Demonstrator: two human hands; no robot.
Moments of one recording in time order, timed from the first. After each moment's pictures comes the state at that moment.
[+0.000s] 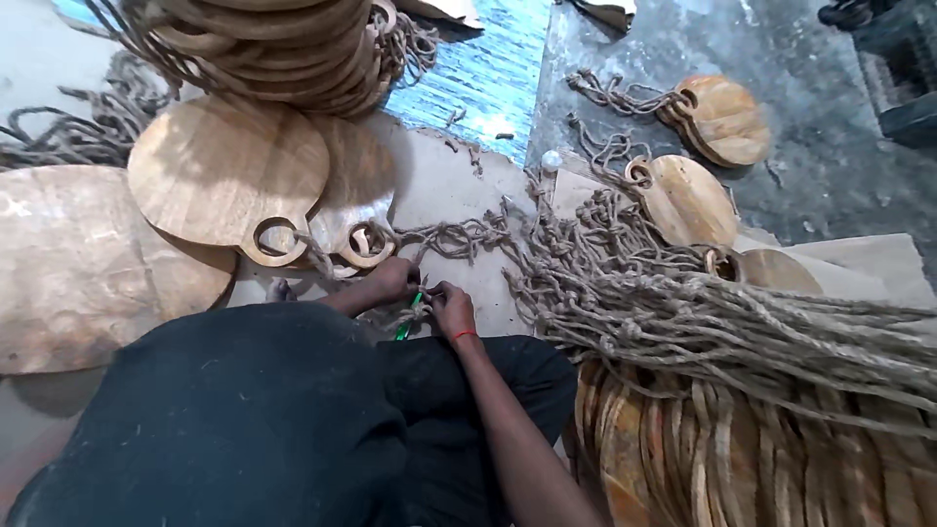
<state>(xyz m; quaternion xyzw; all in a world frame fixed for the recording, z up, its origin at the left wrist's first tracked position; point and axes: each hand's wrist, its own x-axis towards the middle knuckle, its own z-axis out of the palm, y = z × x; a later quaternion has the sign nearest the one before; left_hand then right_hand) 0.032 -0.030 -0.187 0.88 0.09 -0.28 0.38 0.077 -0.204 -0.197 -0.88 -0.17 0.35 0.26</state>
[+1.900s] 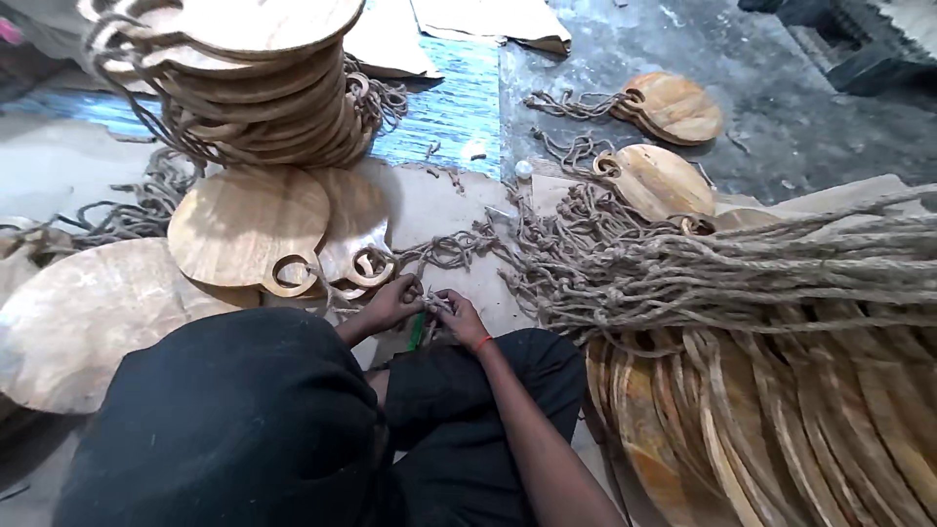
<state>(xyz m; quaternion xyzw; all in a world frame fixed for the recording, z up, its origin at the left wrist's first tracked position) -0.009 -0.041 -0.165 0.80 0.15 -0.15 0.56 0.060 -0.232 -0.167 -0.72 -0.15 0.42 0.54</state>
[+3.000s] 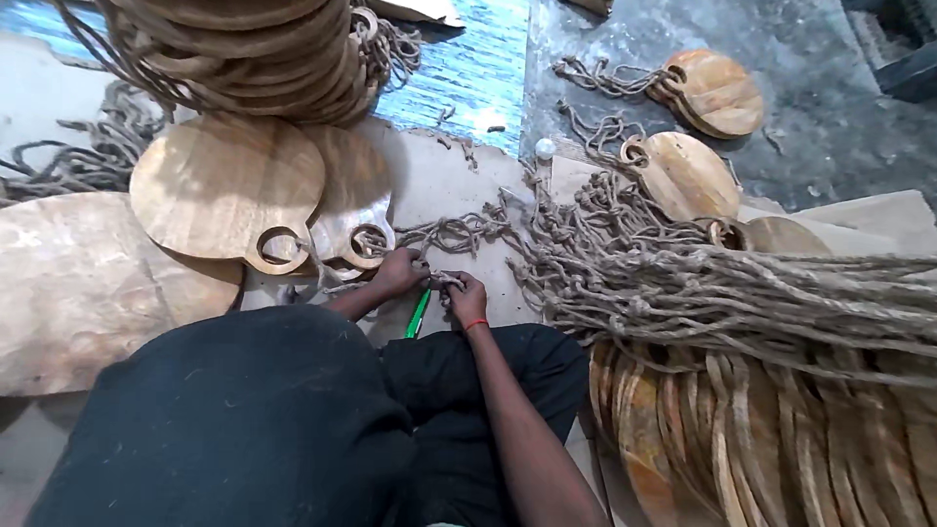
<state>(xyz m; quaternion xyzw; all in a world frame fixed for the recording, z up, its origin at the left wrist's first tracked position) 0.038 -0.035 -0.184 0.83 0.23 -0.21 0.46 0.078 -0.209 -0.214 -0.82 -0.03 0.31 0.49</state>
